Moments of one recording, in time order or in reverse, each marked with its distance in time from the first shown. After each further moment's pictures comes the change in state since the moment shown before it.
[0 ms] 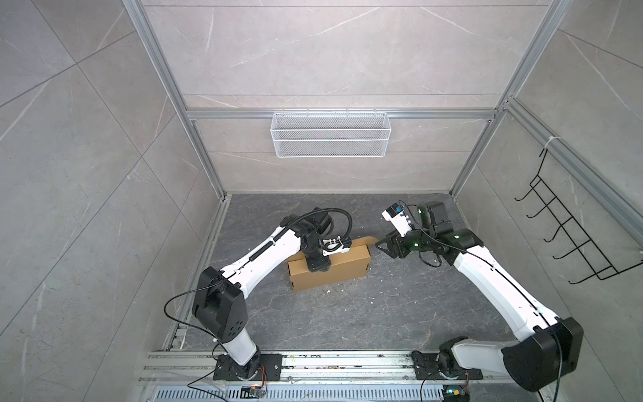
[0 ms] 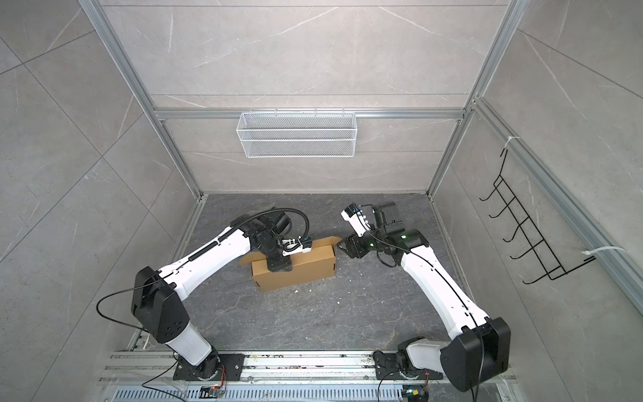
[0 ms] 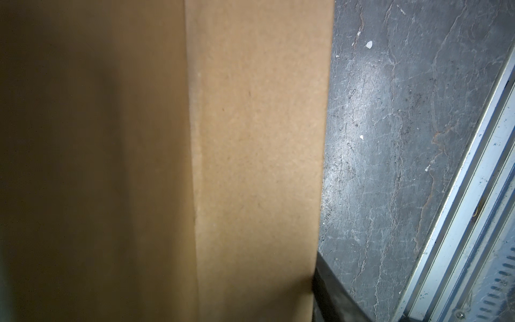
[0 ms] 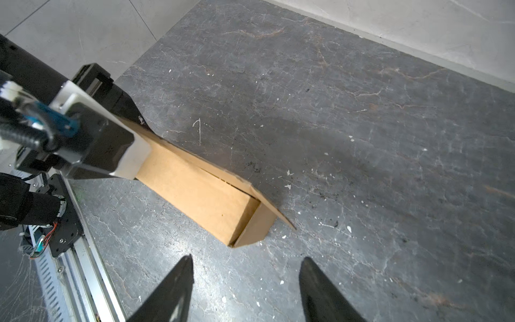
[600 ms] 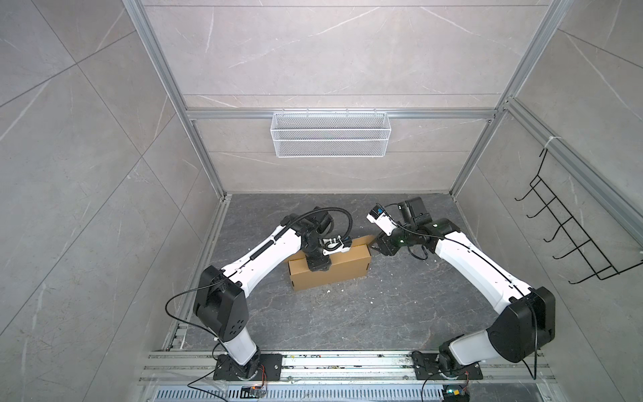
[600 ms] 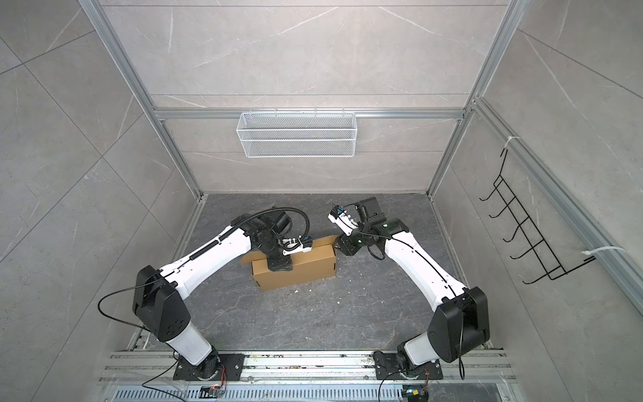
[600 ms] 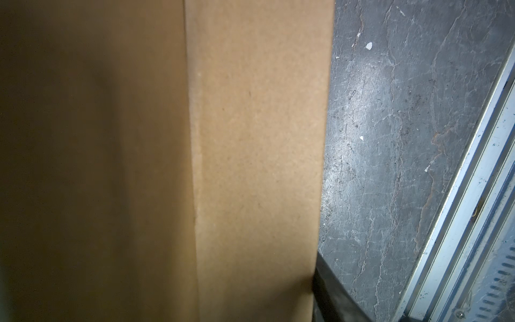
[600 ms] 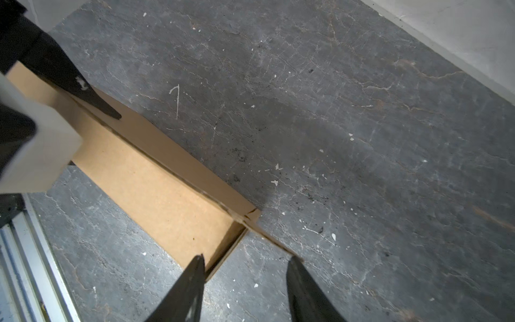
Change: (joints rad) left arm 0.002 0.005 0.006 -0.002 0.004 0.002; right arm 0.075 0.146 0.088 -0.052 0.155 -0.148
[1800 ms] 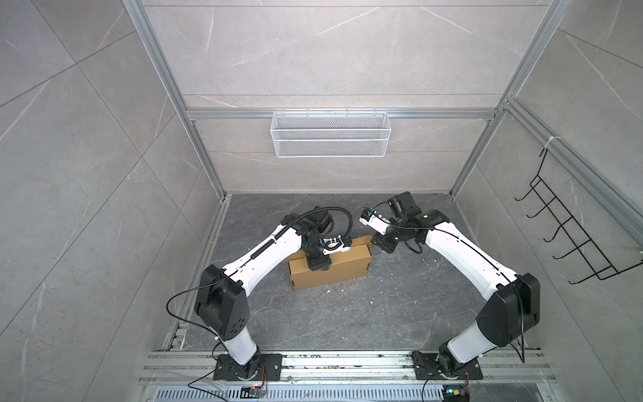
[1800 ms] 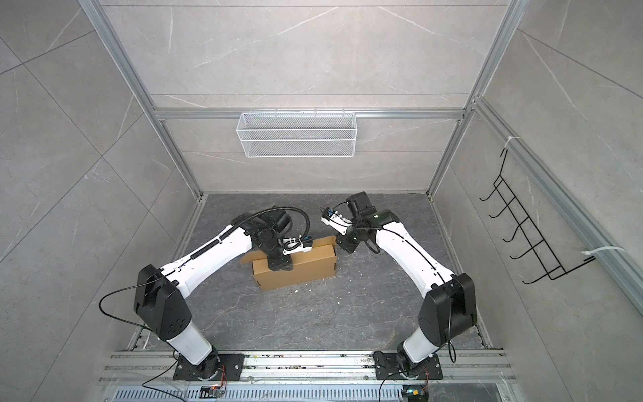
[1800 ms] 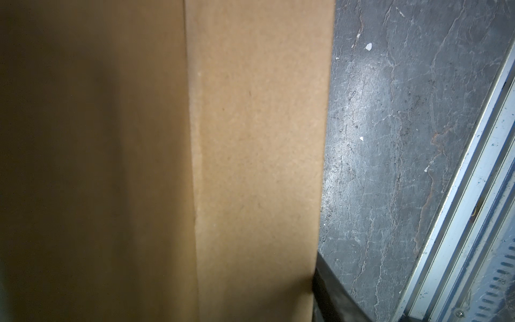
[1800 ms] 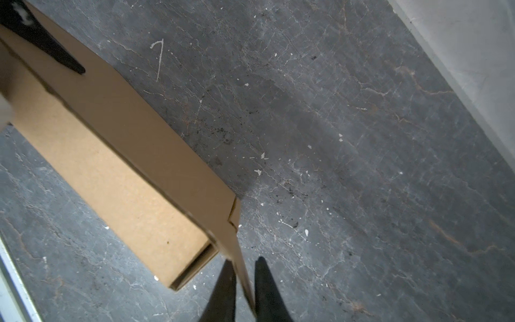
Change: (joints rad) left arm 0.002 0.010 0.013 -0.006 0.003 0.005; right arm 0.034 0.114 0.143 -0.135 0.083 -0.166
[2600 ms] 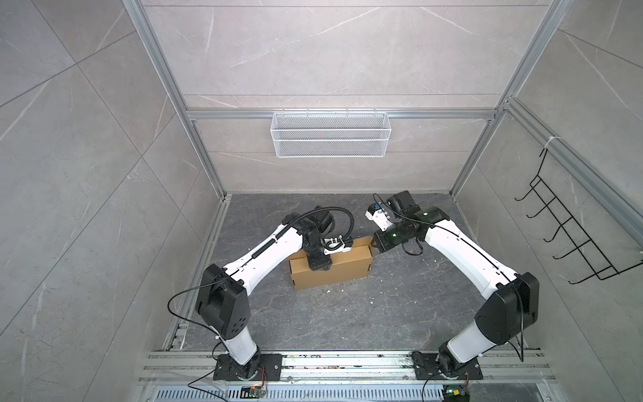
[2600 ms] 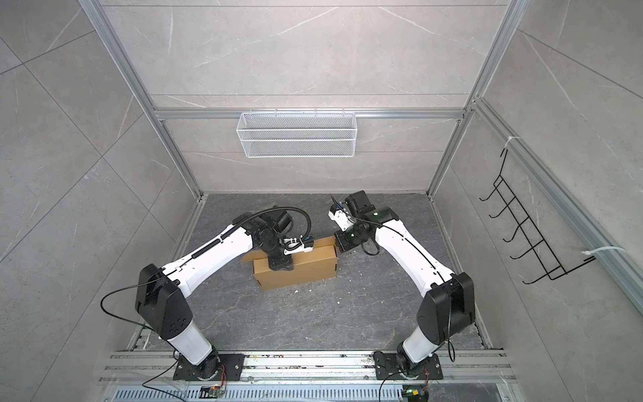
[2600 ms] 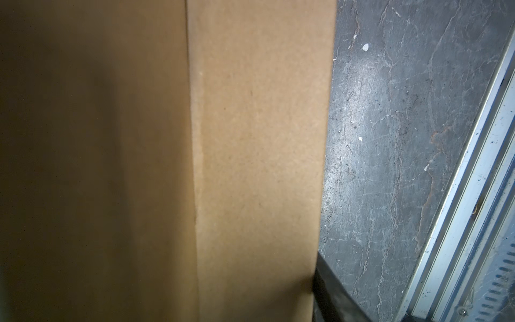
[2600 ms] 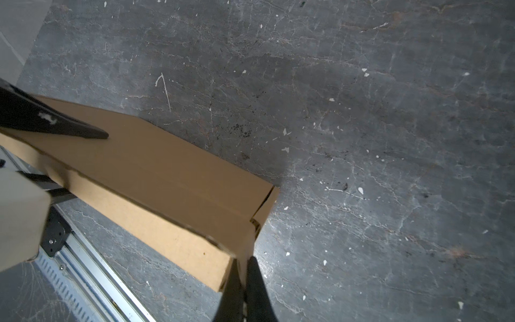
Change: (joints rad) left arm -0.003 0.009 0.010 -0.001 0.000 0.016; right arm 0.005 0.012 0.035 -0.072 -0.045 0.469
